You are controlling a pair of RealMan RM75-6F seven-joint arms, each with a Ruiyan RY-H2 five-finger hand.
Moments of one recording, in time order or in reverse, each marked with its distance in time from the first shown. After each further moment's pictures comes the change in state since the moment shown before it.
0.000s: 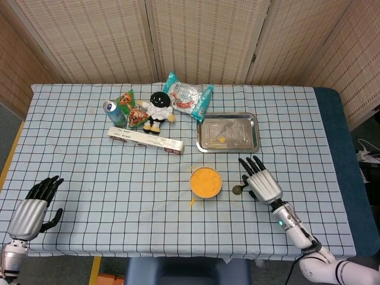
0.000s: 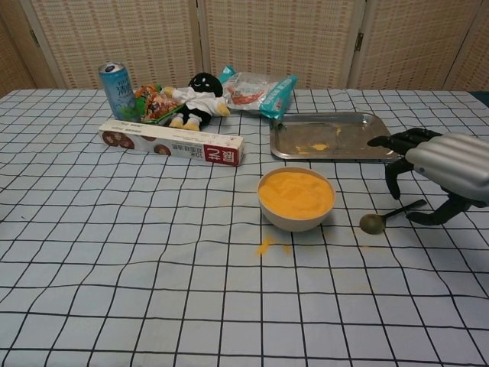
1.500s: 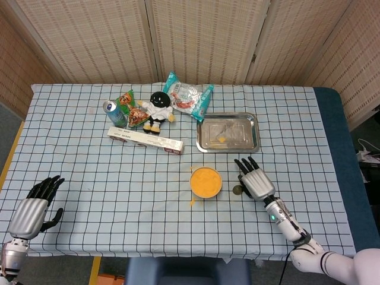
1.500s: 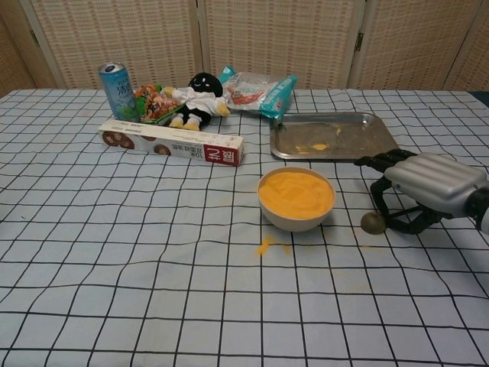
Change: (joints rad) left arm -0.009 0.000 0.002 0.010 -0.001 -0.016 -0.007; right arm 0.064 -0.116 -0.035 0.194 0.044 -0.052 0.092
